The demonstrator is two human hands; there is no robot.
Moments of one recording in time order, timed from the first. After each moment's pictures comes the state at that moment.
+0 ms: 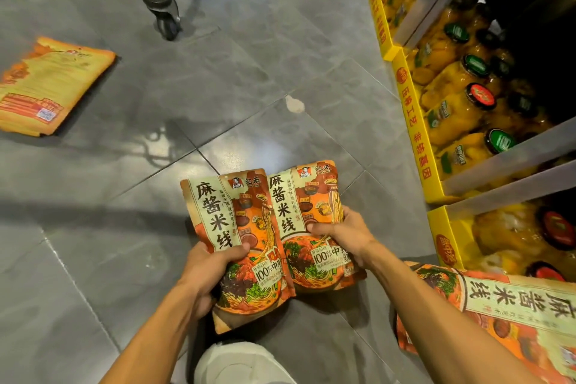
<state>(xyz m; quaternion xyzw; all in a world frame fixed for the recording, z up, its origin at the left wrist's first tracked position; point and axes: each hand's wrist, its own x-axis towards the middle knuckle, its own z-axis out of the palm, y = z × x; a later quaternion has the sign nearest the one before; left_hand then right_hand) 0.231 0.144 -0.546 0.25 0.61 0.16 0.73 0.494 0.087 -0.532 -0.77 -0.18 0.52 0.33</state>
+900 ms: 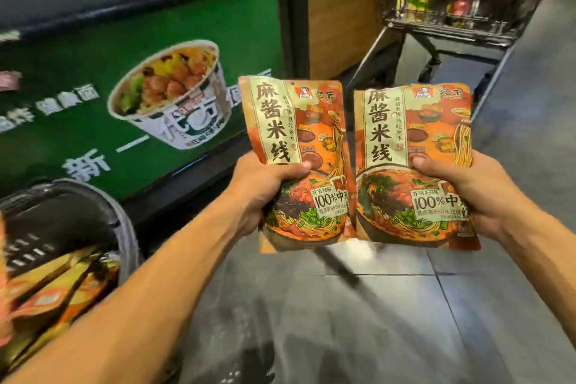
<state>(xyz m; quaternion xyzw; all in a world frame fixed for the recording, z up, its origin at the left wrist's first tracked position) -0.046 0.207 -0.197 0.32 0.63 0.53 0.48 0.227 0.281 -0.210 -0.48 -0.45 0.61 0.44</state>
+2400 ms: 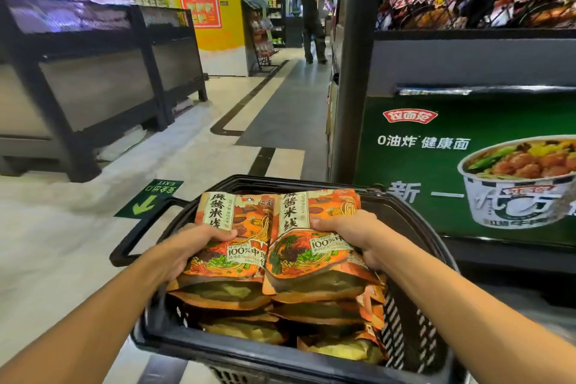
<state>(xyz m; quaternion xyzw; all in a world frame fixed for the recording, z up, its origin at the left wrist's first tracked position) -0.389 -0.239 -0.207 -0.09 0.77 0.55 0.30 -0.308 0.032 -0.196 -0.29 -0.65 0.70 -0.07</state>
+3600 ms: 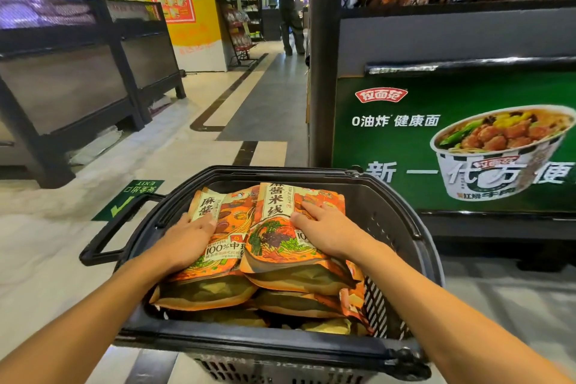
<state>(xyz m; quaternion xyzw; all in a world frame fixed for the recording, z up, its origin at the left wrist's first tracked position) -0.394 -0.226 -0.242 0.10 0.96 0.18 0.16 -0.299 0.033 -0.231 -0.14 -0.93 0.32 -0.09</state>
